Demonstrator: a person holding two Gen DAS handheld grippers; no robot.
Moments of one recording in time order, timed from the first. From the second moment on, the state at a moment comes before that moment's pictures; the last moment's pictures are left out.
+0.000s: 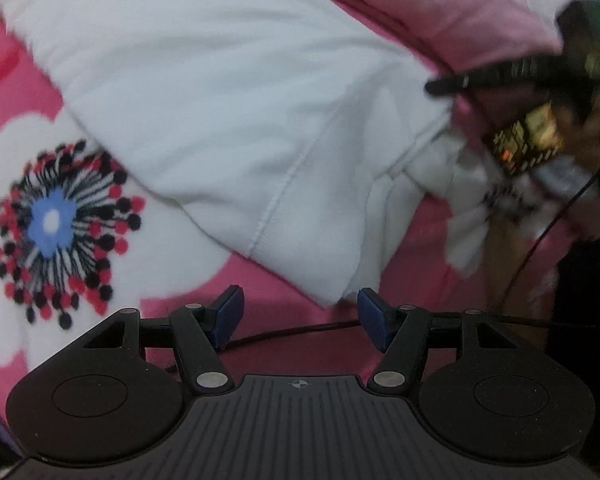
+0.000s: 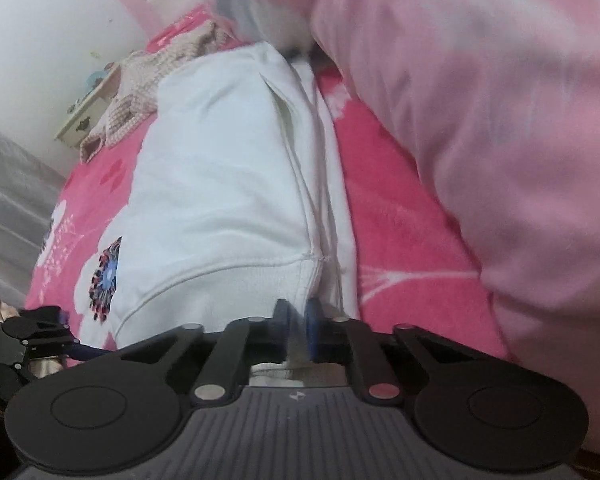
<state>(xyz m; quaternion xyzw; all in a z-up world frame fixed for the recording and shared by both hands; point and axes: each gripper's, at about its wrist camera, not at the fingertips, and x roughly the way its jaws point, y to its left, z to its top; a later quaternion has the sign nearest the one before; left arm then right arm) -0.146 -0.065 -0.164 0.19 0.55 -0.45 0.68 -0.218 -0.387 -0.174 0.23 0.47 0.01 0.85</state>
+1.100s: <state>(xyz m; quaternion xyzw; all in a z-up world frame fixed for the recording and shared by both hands) -0.224 -0.098 -0.173 0.44 0.27 -0.47 0.72 -0.225 -0.395 -0.172 0.22 0.47 -0.01 0.85</state>
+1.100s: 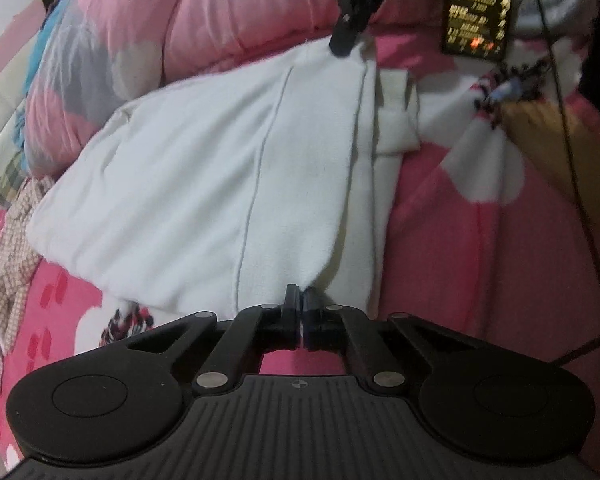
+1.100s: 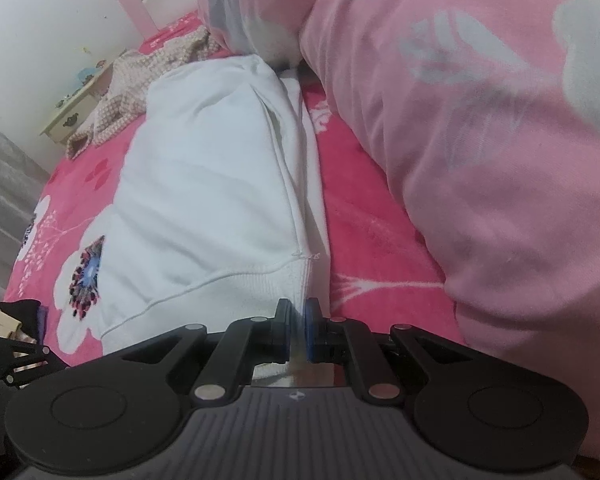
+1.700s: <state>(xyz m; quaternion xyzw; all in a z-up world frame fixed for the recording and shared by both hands) -0.238 -0.086 -0.194 0.43 0.29 -0.55 0.65 -0.236 -0.389 -0.186 0.17 0.53 -0.01 0.83</state>
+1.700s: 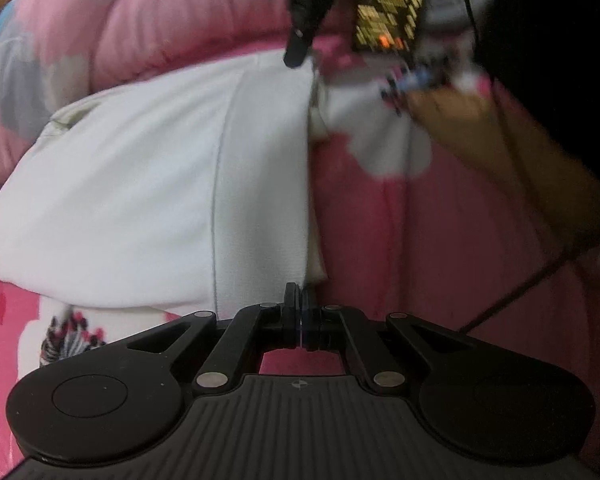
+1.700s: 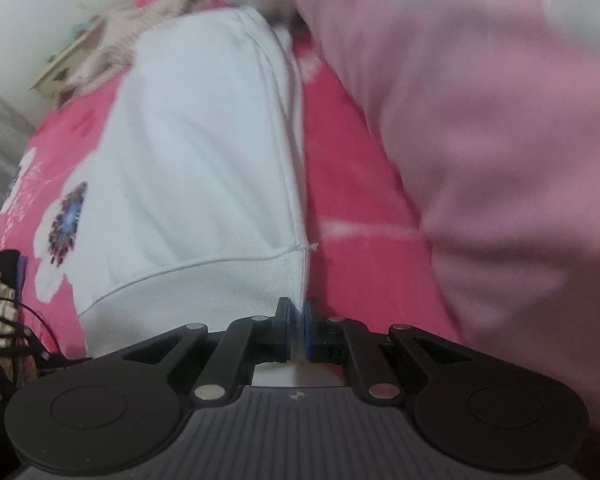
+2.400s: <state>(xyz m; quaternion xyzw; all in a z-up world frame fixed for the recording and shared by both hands) -0.128 -0.050 -0.179 0.08 0.52 -0.46 0.71 -0.219 -0.399 -0.168 0.21 0.47 0.01 0.86</state>
